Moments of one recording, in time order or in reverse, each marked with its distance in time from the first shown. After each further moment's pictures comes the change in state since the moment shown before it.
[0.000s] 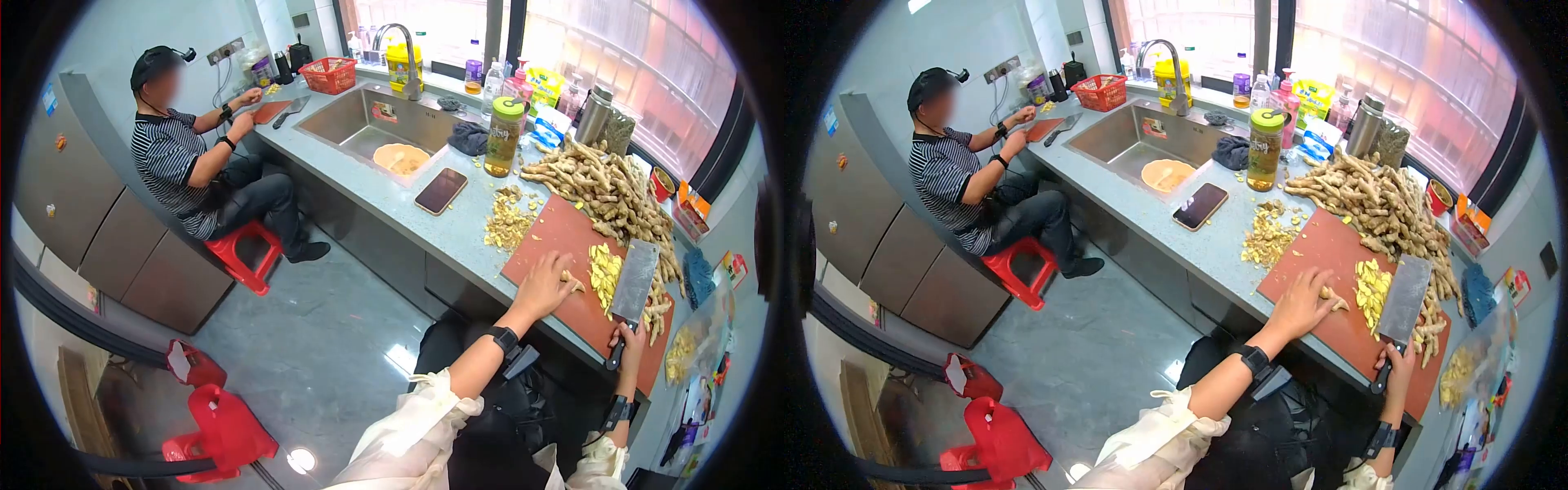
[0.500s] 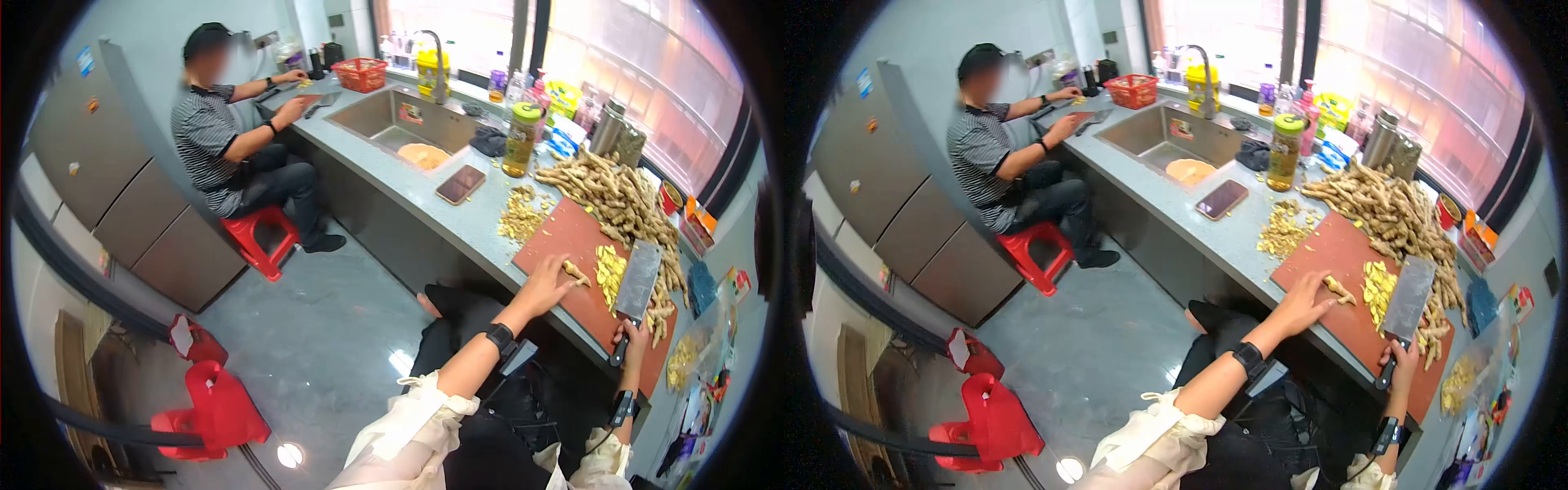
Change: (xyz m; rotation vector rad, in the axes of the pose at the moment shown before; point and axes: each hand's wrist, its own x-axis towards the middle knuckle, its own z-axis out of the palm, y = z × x) left_hand -0.026 -0.005 -0.005 -0.176 0.000 -0.040; right_hand 0.012 0.009 -0.011 0.031 -0.097 -0.023
